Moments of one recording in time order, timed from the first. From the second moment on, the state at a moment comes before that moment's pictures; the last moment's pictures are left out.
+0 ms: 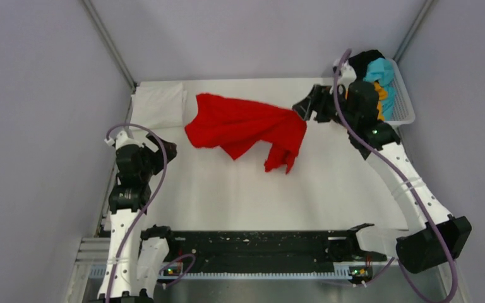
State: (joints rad) left arm 0.10 0.67 0.69 -0.46 0.03 -0.65; right arm 0.30 1.23 1.33 -0.31 -0.31 0.39
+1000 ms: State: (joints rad) left arm -0.18 1.15 0.49 -0.30 0.17 -0.76; right arm 0.34 1.08 0.58 -0.09 -0.09 0.48
